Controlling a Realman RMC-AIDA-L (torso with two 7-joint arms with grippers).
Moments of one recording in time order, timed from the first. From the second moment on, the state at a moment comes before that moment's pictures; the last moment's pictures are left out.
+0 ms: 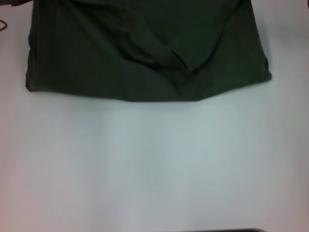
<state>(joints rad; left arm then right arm) -0.76 -1.99 -2.62 -0.68 -0.94 1.18 -2.20 0.88 1.95 -0.49 -0.60 -2.45 -1.17 2.12</state>
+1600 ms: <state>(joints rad) -0.75 -2.08 -2.61 -0.57 -0.94 0.99 -2.14 0.89 2.01 -0.60 -0.51 -2.39 -0.93 2.10</state>
